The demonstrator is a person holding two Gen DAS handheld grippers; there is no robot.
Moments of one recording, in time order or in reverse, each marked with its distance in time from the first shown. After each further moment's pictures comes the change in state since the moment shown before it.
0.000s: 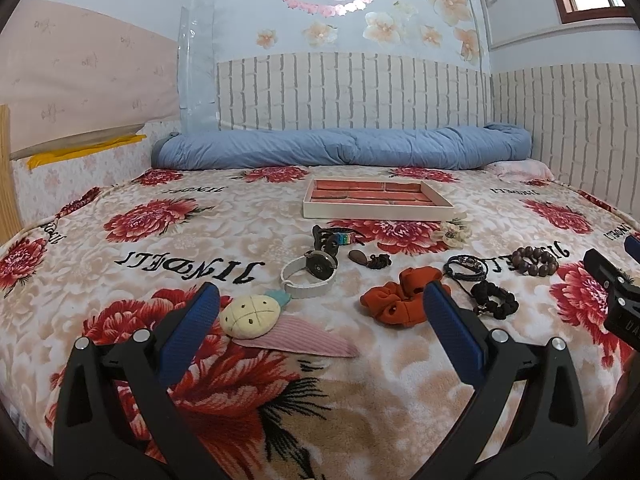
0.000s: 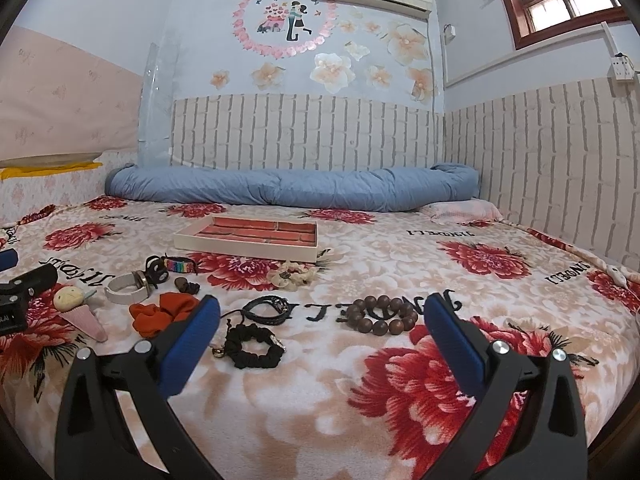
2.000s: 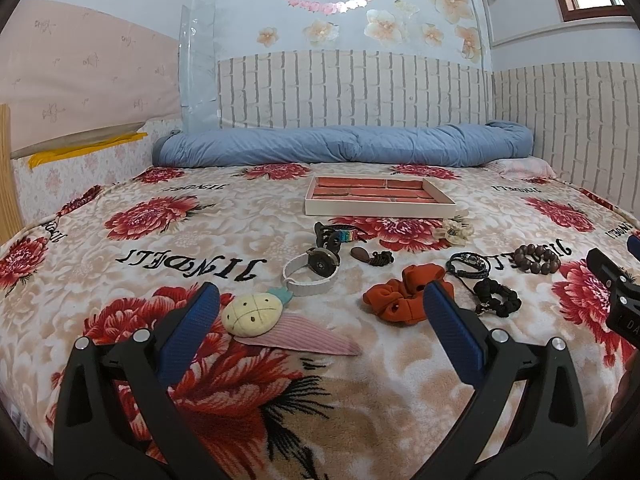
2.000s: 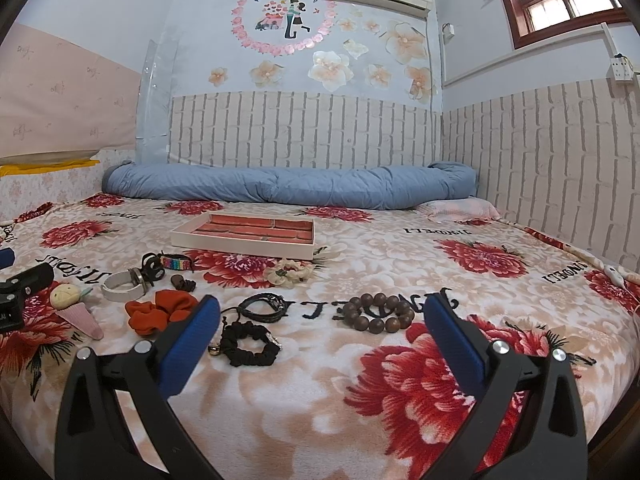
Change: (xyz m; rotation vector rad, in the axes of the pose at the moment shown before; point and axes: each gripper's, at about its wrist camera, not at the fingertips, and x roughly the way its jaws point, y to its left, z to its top) left arm 0.001 -0.001 -0.002 0.003 -0.002 0.003; right arm 0.002 0.001 -0.001 -0.008 0.007 0.000
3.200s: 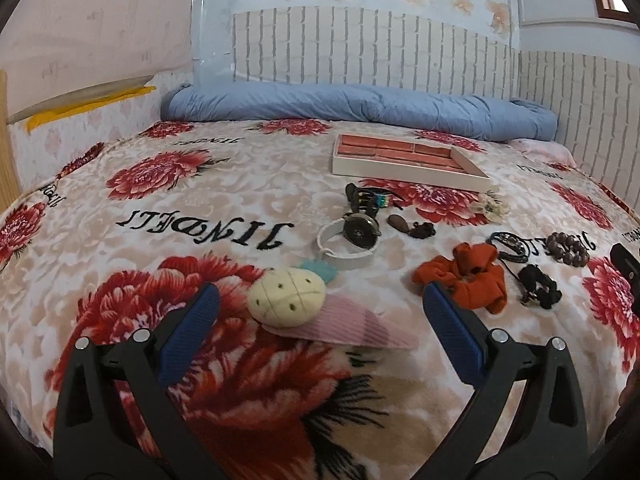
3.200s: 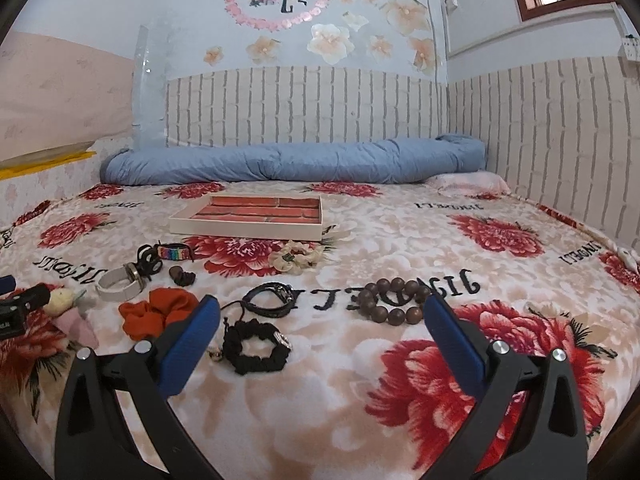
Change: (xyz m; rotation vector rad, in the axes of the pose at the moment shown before) left arm 0.050 0.046 0.000 -0.060 0.176 0.025; right arm 0.041 0.007 0.007 0.035 0.110 0.008
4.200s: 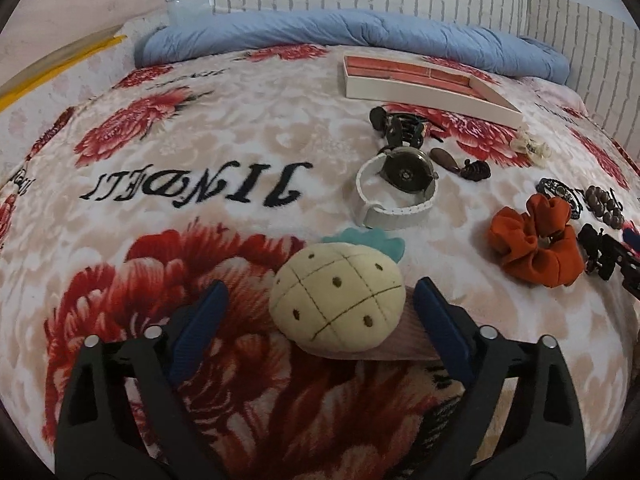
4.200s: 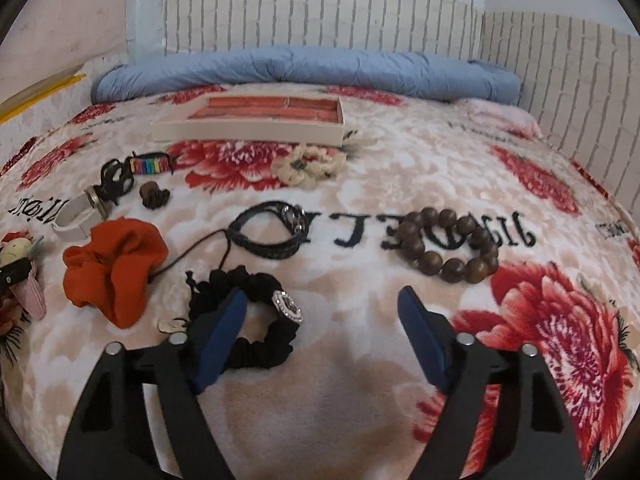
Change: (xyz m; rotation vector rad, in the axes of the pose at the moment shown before) left arm 0.088 0.028 0.003 0.053 0.279 -0.036; right arm 0.105 0.019 -0.019 -0.061 0.365 0.027
